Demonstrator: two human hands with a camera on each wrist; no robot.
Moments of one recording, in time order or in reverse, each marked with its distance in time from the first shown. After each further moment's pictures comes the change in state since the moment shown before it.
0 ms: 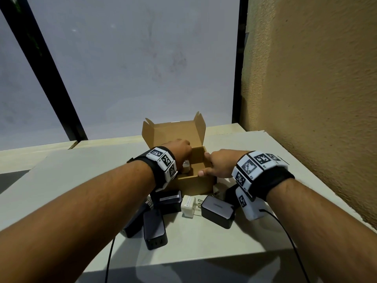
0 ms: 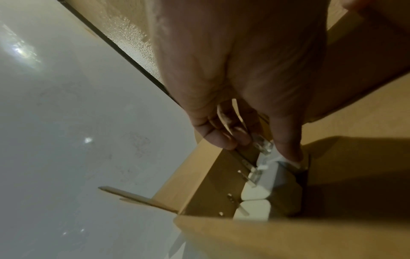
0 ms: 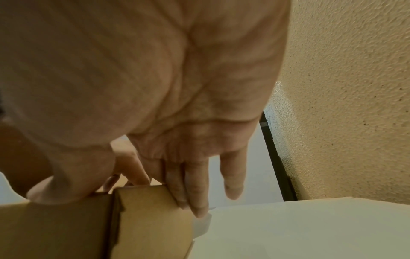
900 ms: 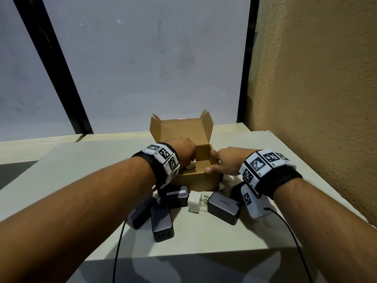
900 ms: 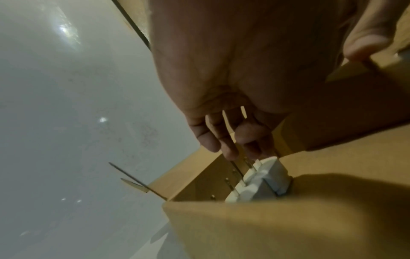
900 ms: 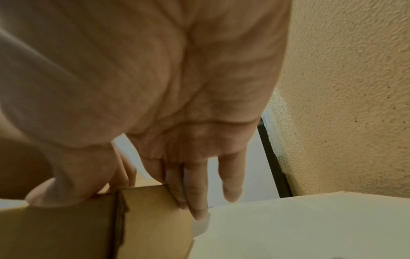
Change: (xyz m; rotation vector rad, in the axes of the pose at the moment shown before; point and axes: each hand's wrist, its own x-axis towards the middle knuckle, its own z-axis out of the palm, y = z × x) left_hand -0.021 -0.001 -0.004 -0.130 -0.009 -0.064; right_hand -0.003 -0.004 -0.003 -0.009 -0.021 0.027
